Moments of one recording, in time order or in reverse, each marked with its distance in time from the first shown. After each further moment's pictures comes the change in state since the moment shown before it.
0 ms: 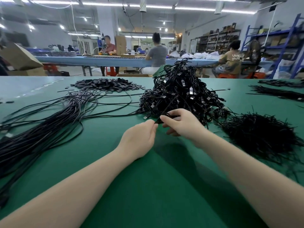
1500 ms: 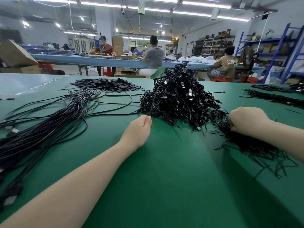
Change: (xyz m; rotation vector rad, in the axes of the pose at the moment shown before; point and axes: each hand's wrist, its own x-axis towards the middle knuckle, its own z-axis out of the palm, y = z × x) left_hand 0.005 -0.015 0.000 -0.487 0.018 -0.288; right_hand -0.018 0.007 -0.147 -1.808 0.111 0.108
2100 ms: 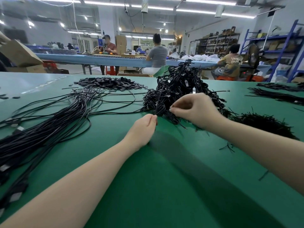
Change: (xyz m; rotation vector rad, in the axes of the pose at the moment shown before) left_hand 0.000 0.000 0.002 -0.070 -0.048 0.049; right_hand -0.017 -0.107 -0.076 1.339 0.353 -0.326
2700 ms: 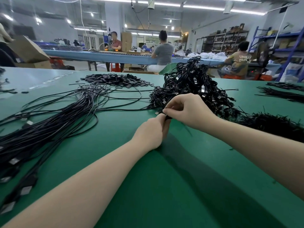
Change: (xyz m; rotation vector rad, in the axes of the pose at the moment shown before) left_hand -0.008 0.011 0.004 0.397 -0.017 0.131; right_hand 0.011 -0.018 0.032 -0.160 -0.062 -0.111
